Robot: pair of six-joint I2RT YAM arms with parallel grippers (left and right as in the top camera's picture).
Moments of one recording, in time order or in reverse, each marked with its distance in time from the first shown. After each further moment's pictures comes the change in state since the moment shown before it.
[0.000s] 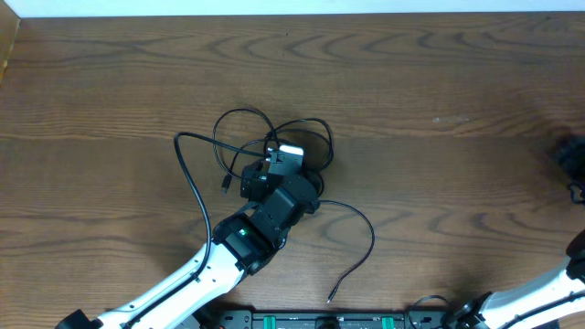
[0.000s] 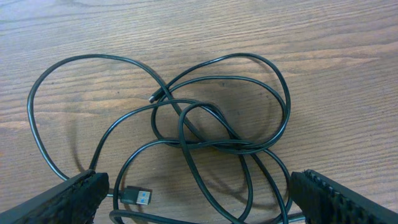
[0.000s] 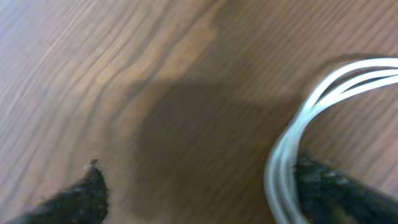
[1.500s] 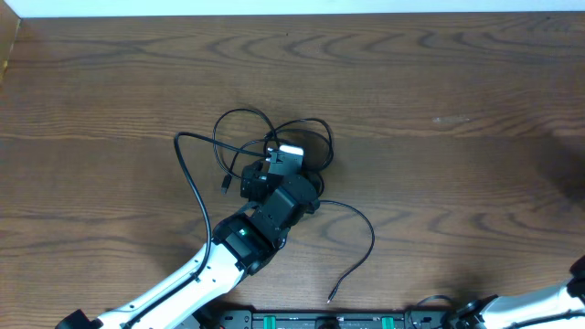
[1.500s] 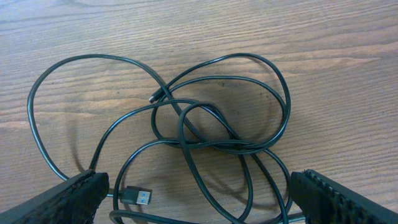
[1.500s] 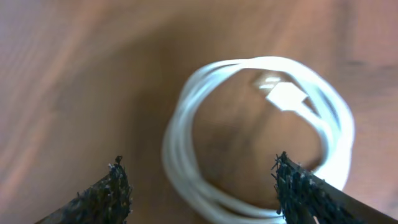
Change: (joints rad) left arm 0.000 0.000 0.000 0.000 0.000 0.000; right arm -0.169 -0.114 -0.095 0.099 0.171 0.124
